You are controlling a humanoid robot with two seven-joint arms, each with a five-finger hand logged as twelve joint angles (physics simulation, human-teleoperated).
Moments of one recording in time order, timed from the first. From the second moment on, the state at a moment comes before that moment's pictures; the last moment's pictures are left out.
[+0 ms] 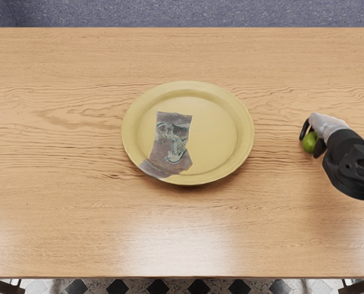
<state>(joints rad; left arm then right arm) 0.02 0.00 -0.07 -0.08 0.09 -0.22 0.11 1.35 -0.62 -0.51 1.42 -0.83 -0.52 -0.61</state>
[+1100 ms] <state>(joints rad) 0.02 0.00 -0.07 -0.08 0.09 -0.22 0.11 1.58 -0.26 -0.39 1.43 -0.82 -0.52 -0.61</state>
